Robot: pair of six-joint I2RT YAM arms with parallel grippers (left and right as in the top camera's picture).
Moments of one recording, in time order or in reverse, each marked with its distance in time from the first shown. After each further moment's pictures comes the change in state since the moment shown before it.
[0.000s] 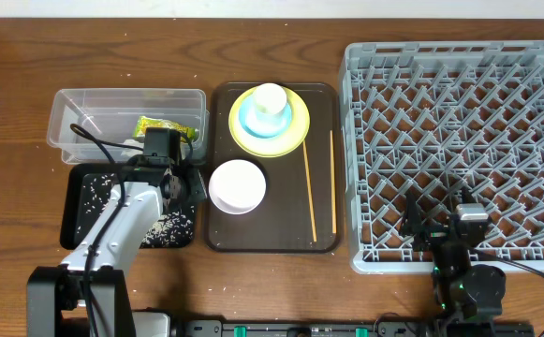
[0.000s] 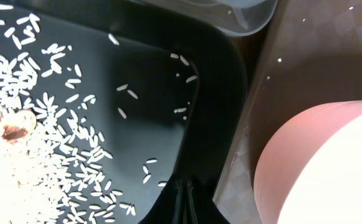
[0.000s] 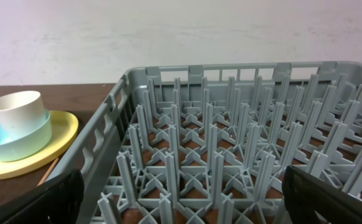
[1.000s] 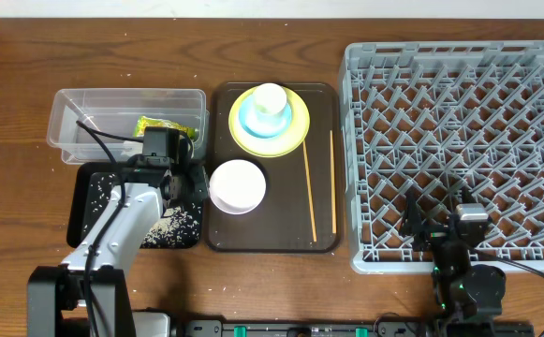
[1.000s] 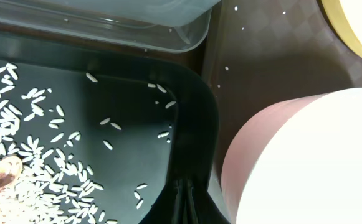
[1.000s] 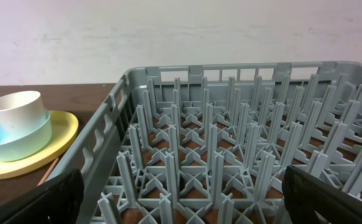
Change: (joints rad) left arm 0.002 0.000 -0.012 0.071 0.095 0.092; right arm 0.000 0.000 0.000 0.000 0.000 0.000
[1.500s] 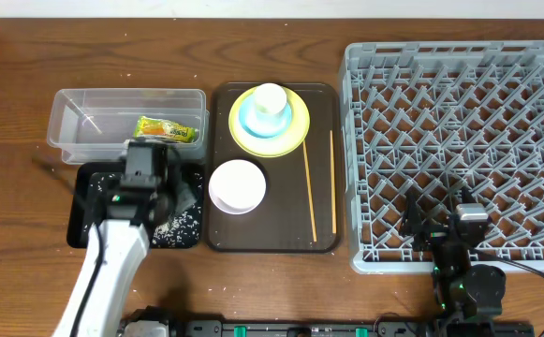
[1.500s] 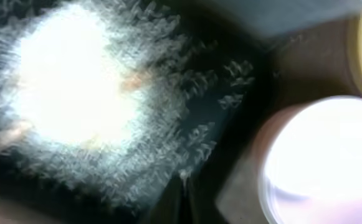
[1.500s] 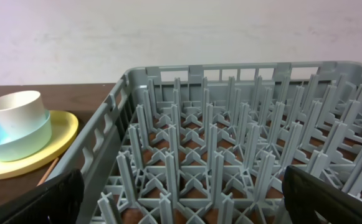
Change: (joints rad) left arm 0.005 -0.329 -0.002 -0.341 -0.282 -0.386; right arm 0.000 0.001 0.000 0.000 0.000 0.000
